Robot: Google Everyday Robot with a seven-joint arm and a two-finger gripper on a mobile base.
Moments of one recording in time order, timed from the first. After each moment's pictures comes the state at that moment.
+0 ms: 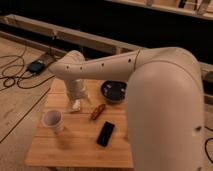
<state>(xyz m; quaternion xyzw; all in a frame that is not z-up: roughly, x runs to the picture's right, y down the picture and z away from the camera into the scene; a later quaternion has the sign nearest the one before) -0.132 0.078 0.753 -0.26 0.22 0.58 0.74</state>
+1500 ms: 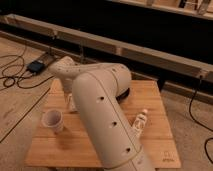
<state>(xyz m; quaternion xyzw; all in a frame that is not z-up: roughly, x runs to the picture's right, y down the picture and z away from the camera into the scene) -0.200 0.063 0.936 -0.24 0.23 0.62 0.71</state>
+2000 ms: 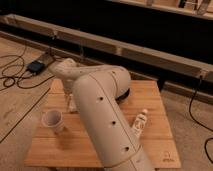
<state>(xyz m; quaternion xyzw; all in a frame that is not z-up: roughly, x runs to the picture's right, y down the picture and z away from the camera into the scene) -0.203 0.068 0.951 -0.26 0.22 0.62 0.71</state>
